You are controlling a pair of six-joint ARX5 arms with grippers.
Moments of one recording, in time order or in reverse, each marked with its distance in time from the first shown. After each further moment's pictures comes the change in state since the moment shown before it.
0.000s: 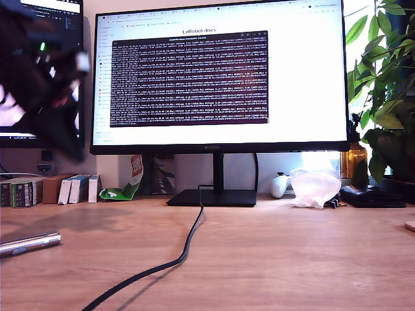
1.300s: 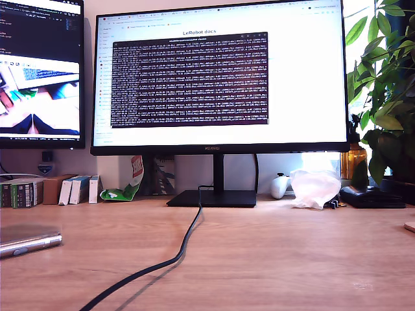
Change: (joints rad) left arm 0.156 -0.791 -0.586 0.396 -0.266 -0.170; right arm -0.042 -0.333 -0.247 -0.005 0.259 0.038
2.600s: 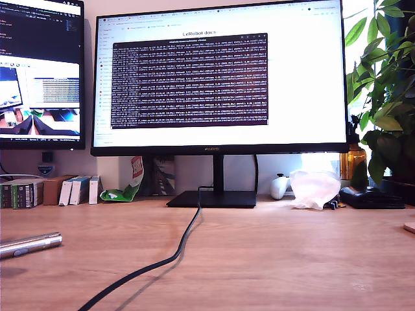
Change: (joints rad) left arm 0.000 -0.525 -0.325 0.237 -0.058 -0.199; right arm 0.000 -0.232 -0.127 0.055 -0.003 0.155
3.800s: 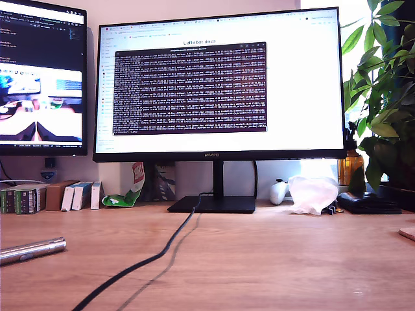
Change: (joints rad) left arm -0.002 -0.425 -0.502 0.009 -0.213 -0.020; right arm 0.001 -0.102 -0.340 0.142 -0.102 -0.076
